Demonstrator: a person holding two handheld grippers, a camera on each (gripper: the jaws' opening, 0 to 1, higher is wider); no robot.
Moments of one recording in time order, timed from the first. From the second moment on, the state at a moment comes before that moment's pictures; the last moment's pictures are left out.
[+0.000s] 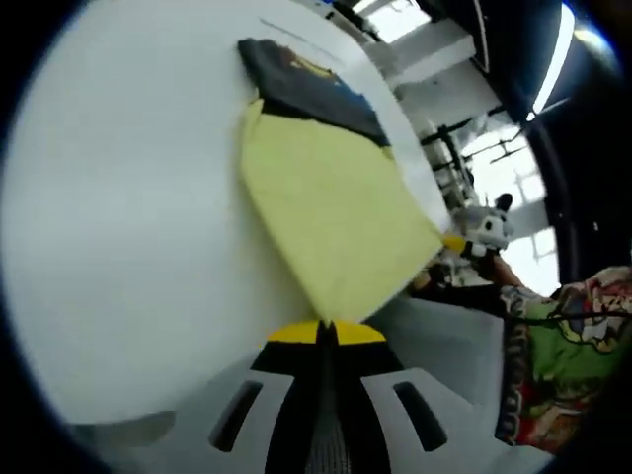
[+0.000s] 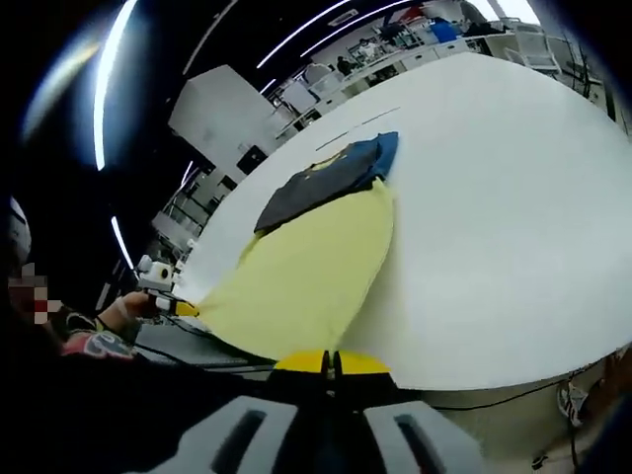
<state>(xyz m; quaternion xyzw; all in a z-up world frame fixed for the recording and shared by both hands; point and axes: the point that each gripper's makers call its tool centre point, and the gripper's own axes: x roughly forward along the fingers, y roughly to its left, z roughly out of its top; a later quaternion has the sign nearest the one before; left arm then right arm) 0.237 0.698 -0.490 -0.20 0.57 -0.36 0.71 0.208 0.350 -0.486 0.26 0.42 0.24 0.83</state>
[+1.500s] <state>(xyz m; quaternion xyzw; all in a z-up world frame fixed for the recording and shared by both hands) 0.503 0.666 -0.403 -0.37 0.33 -0.33 0.81 0.477 0.354 -0.377 0.43 0.27 0.26 0.82</state>
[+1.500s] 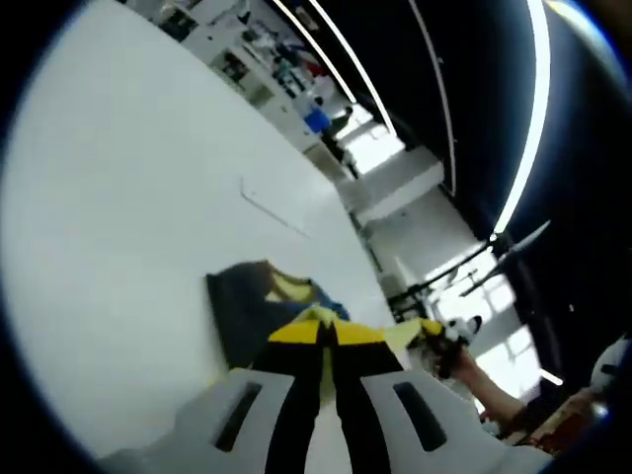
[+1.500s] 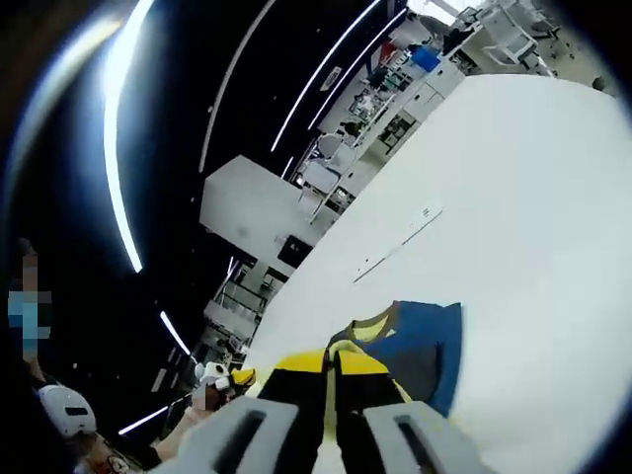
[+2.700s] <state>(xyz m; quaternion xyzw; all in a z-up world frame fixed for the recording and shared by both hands) 0.580 0.669 -0.510 -0.36 0.36 -0.23 0.83 0.566 0.327 -0.508 0.44 0.34 0.15 0.82</state>
